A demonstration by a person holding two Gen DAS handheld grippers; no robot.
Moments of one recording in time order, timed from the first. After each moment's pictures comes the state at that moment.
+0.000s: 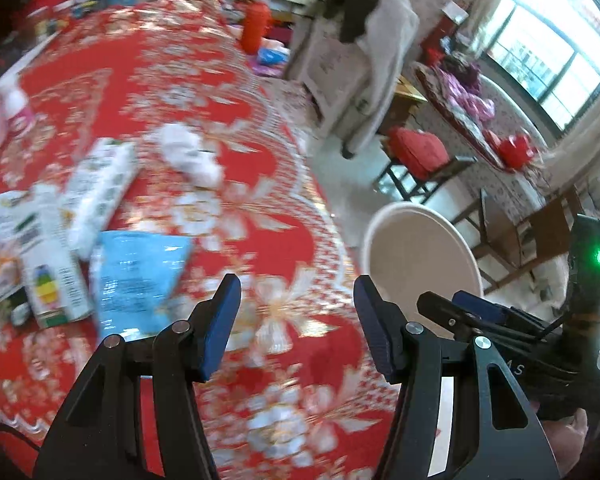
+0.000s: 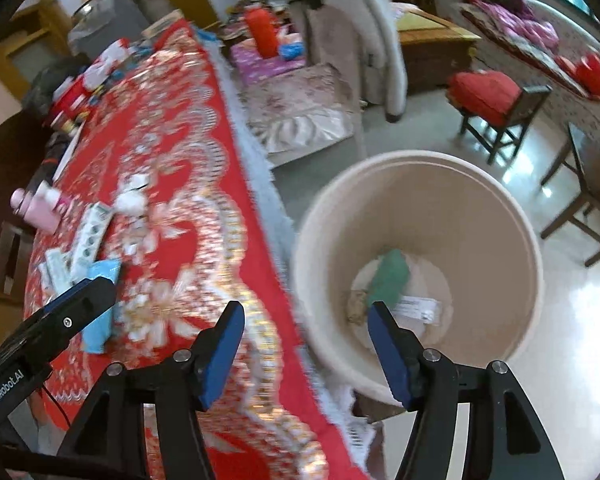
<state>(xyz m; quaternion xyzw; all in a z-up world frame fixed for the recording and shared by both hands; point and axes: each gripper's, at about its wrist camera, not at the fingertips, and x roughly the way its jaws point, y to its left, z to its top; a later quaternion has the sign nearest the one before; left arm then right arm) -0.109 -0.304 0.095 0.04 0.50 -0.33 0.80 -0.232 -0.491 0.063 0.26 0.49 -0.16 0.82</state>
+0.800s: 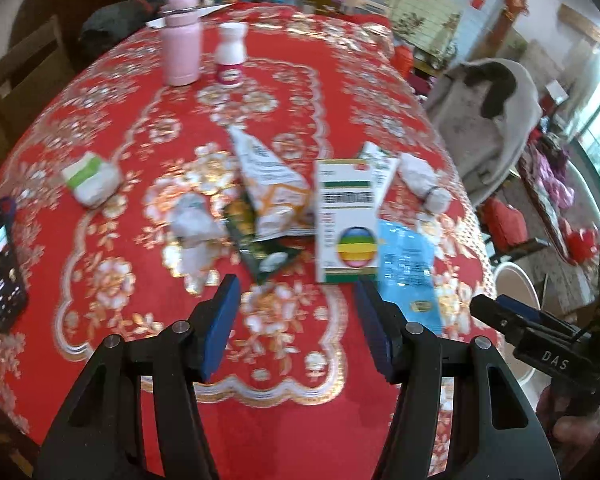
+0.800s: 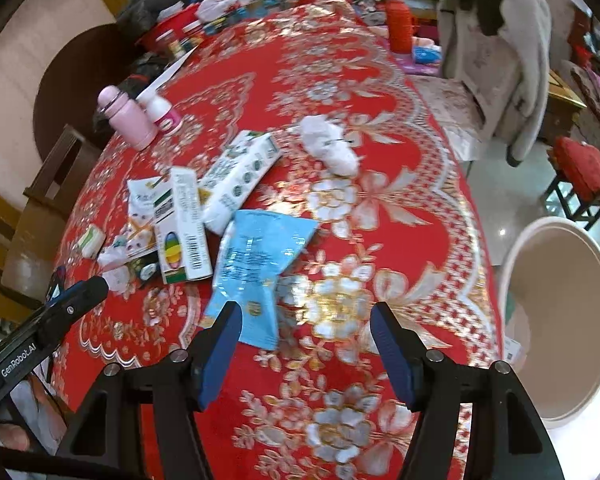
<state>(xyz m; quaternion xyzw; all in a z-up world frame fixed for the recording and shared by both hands) -0.080 -0.096 0.097 -0.04 0.49 -0.15 0.86 -0.142 -0.335 0.080 0.17 0.51 -0.01 0.84</state>
